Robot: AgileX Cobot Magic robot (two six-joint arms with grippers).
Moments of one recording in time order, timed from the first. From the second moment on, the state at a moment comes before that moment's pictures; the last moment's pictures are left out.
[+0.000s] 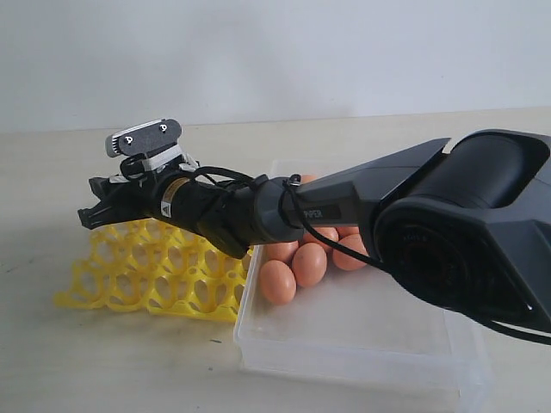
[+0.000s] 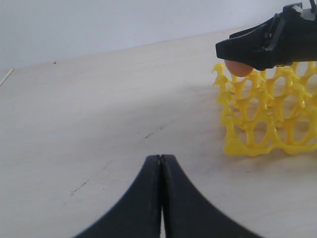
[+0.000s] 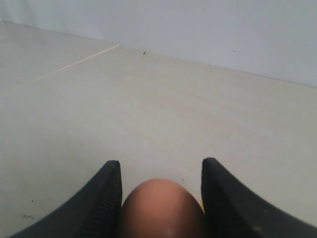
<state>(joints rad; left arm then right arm) -0.05 0.01 0.00 0.10 0.38 0.03 0.79 2.51 -1.73 -0.27 -0.47 0.38</state>
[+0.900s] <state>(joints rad) -0.05 0.01 0.00 0.10 0.38 0.03 0.79 2.50 -1.74 -0.27 -0.42 0.40</state>
